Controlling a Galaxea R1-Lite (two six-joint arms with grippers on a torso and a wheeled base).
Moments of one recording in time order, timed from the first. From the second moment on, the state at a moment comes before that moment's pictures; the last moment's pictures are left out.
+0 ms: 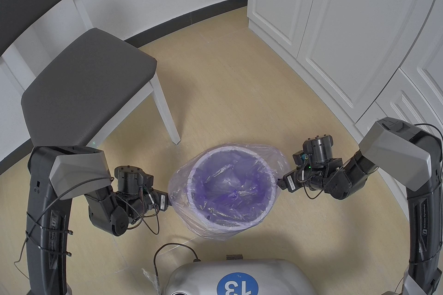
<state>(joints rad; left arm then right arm) -0.25 2.48 -0.82 -1.12 0.00 0.06 0.34 2.42 -1.15 -0.62 -0.07 -0.17</state>
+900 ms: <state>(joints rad) -0.25 2.30 -0.54 -1.29 -0.04 0.05 0.31 2.29 -0.97 -0.76 0.00 -0.15</state>
